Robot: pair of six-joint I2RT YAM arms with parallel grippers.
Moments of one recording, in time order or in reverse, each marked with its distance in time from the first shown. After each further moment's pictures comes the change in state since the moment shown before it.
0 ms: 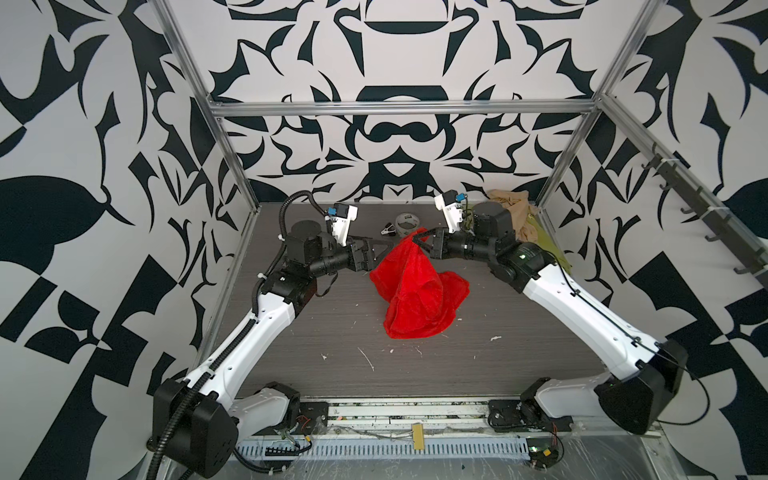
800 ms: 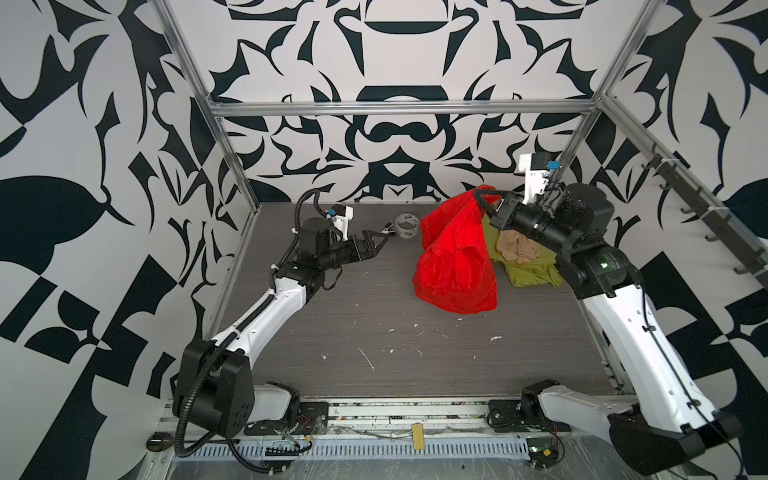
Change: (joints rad) left arm 0.060 0.169 0.000 0.061 -0.089 -0.158; right arm -0.232 -0.213 0.153 -0.051 0.036 -0.032
